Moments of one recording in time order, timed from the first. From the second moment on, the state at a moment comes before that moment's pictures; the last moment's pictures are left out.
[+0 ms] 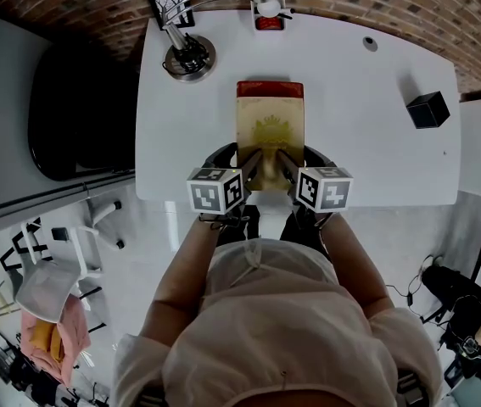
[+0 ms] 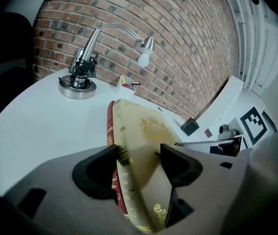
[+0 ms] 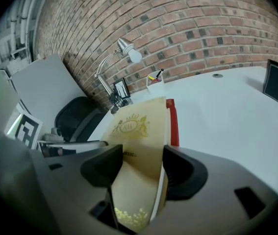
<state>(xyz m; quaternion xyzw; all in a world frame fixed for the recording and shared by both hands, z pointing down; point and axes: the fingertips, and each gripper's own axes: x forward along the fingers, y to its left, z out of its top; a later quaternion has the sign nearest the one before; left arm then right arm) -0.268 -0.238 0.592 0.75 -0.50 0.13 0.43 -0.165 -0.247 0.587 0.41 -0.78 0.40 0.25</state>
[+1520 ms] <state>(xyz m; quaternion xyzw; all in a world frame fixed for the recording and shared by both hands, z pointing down) -0.276 -0.250 0.366 0.84 -0.53 -0.01 0.14 -0.189 -0.252 0.381 0.47 -0.87 0.09 0.11</state>
